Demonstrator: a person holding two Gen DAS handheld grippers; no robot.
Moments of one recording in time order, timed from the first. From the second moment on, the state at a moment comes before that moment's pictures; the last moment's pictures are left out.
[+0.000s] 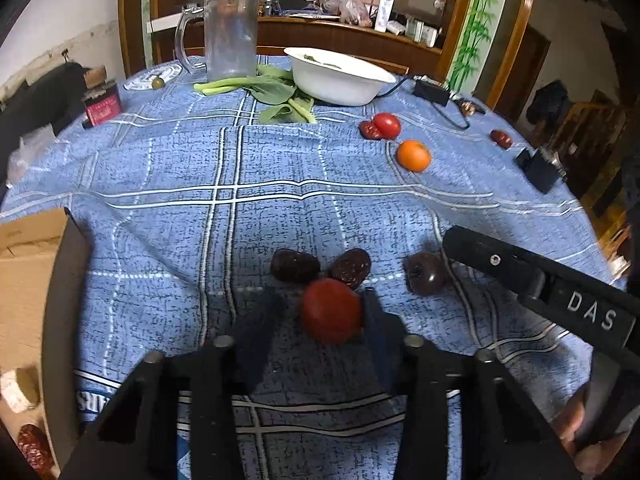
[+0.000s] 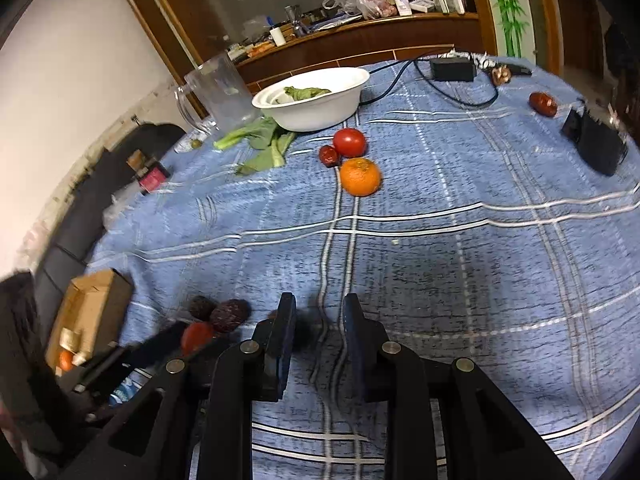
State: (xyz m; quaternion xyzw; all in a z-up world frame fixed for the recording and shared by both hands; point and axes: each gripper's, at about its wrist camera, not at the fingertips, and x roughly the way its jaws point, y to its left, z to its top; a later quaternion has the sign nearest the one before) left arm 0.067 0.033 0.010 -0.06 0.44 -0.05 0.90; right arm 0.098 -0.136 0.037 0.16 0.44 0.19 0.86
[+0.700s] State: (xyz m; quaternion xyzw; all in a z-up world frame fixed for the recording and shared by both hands) left arm 0.057 0.065 0.020 -0.13 0.41 -0.05 0.90; right arm 0.093 -0.097 0.026 0.05 0.45 0.19 0.87
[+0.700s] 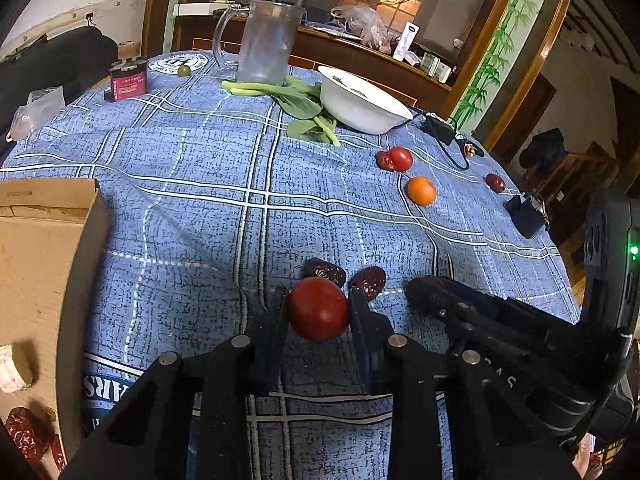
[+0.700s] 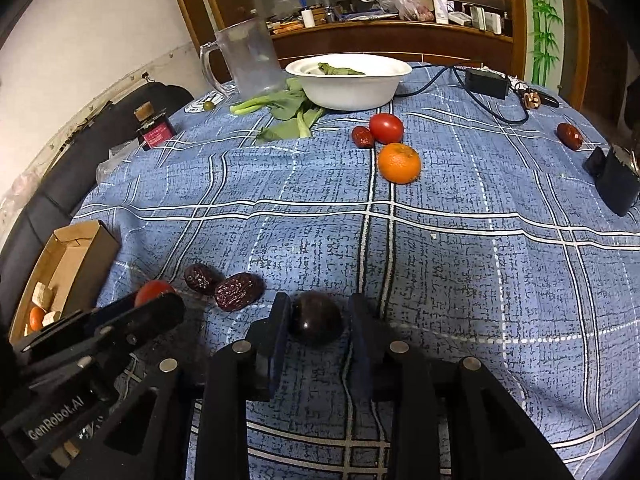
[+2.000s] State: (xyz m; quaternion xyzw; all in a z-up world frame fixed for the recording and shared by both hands) left arm 0.017 0.303 0.040 -0.22 0.46 0.06 0.86; right arm 0.055 0.120 0.074 0.08 0.49 0.37 0.78
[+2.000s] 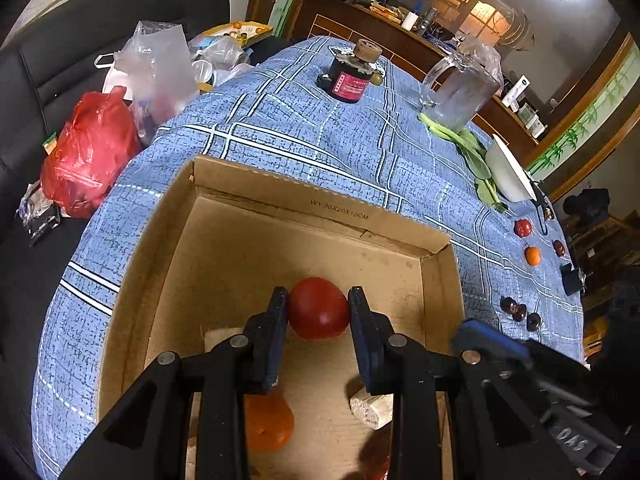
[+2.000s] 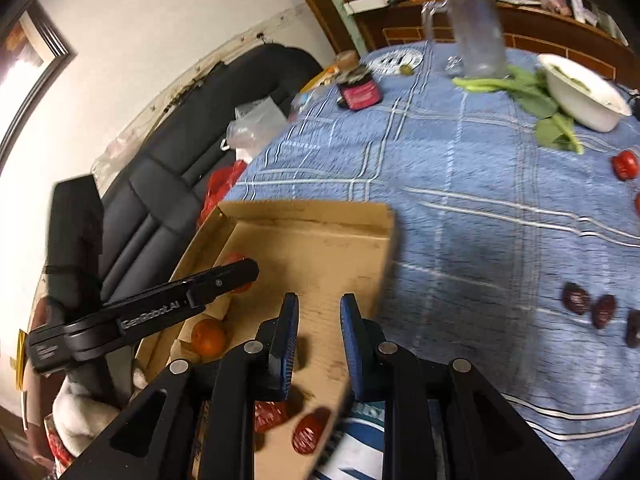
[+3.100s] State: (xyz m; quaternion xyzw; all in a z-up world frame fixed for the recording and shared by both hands) left arm 0.002 0.179 0.093 -0.17 0.43 -0.05 0.88; right arm 0.083 -0.084 0.072 0.11 0.48 0.20 0.85
